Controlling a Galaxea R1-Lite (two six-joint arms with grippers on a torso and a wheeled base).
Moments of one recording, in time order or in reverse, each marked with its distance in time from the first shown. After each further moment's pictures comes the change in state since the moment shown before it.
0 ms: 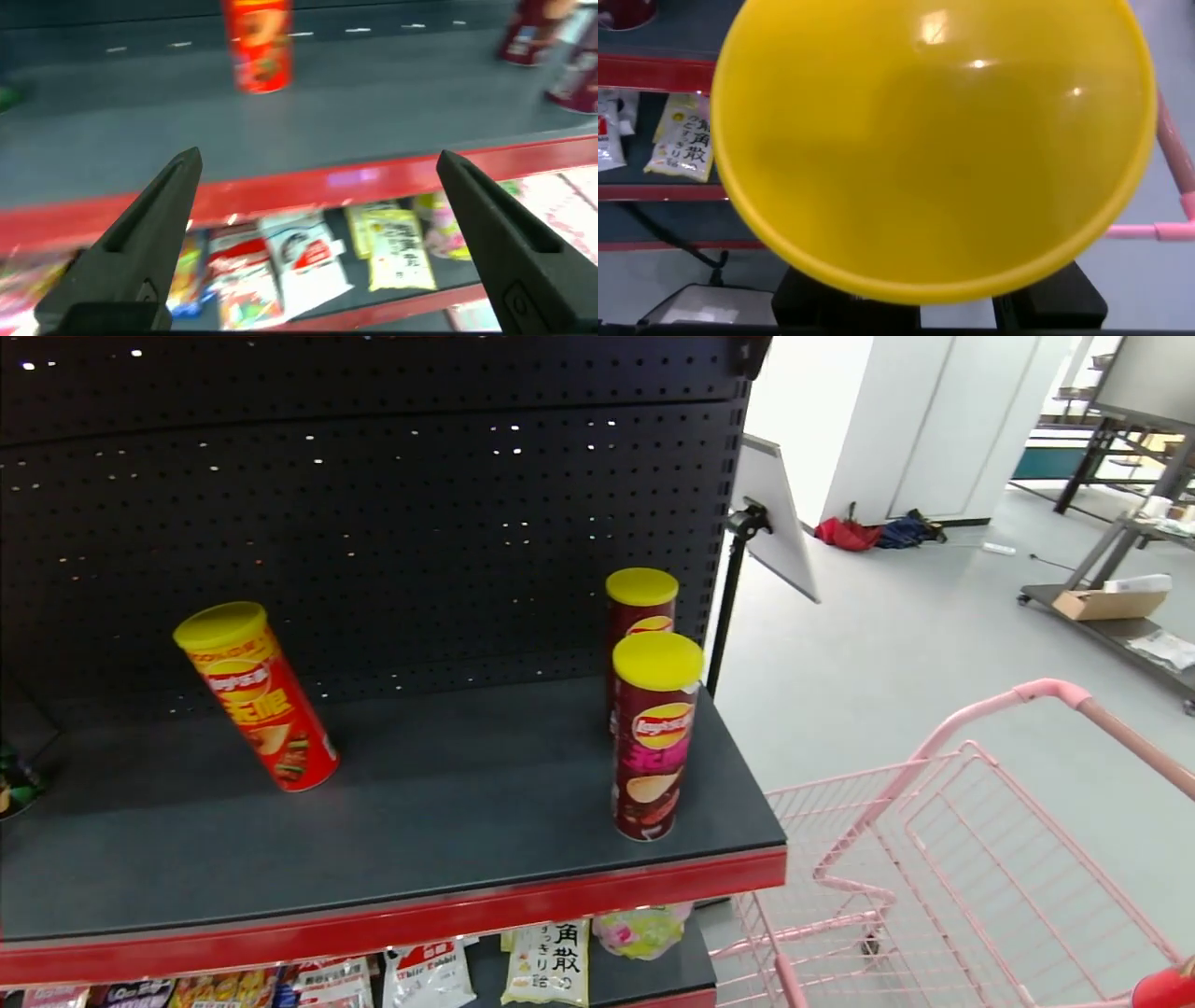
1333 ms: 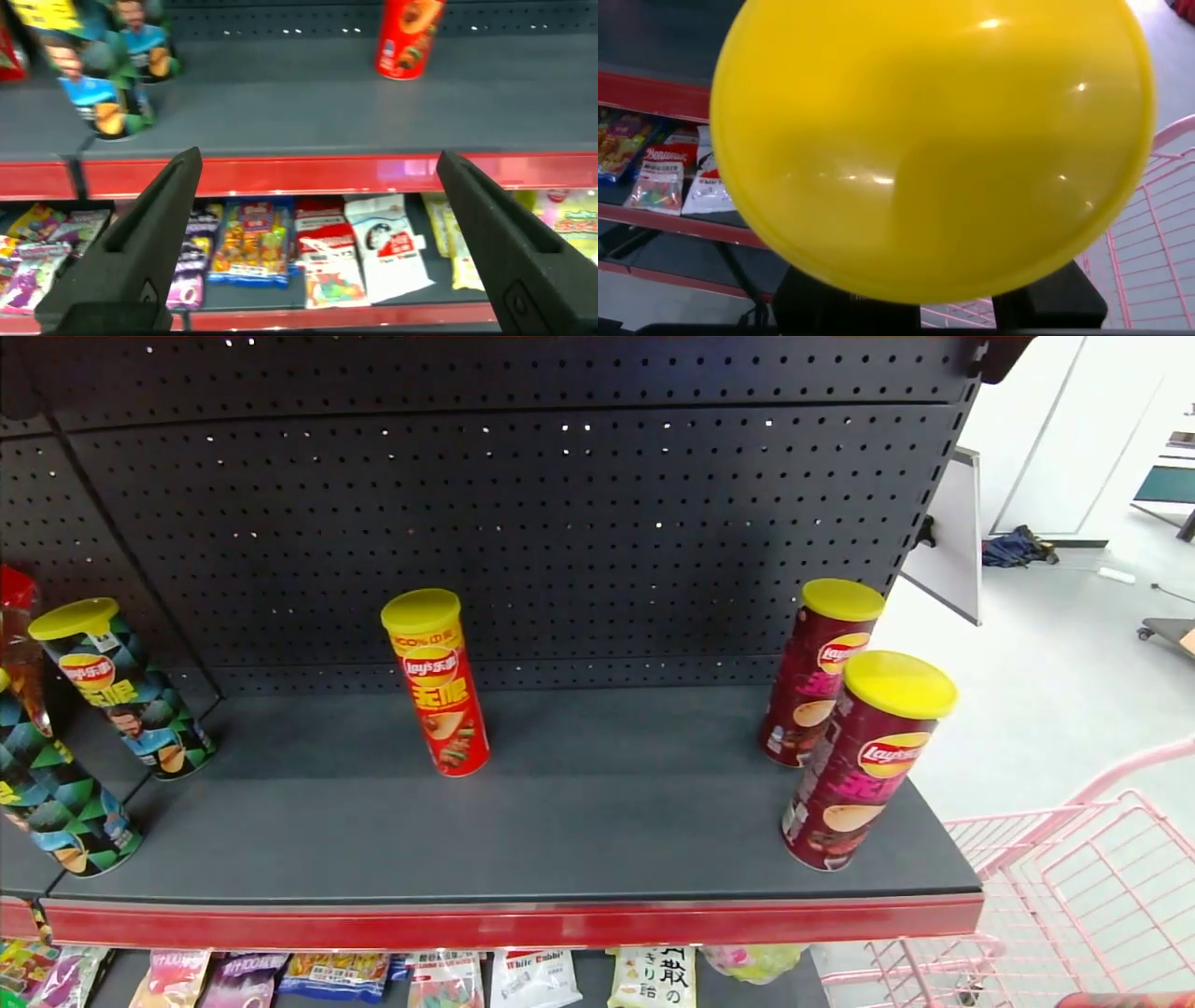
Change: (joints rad) left arm 0.000 0.000 0.000 0.000 0.000 0.003; right arm 0.072 -0.354 0.332 -0.190 0.078 0.043
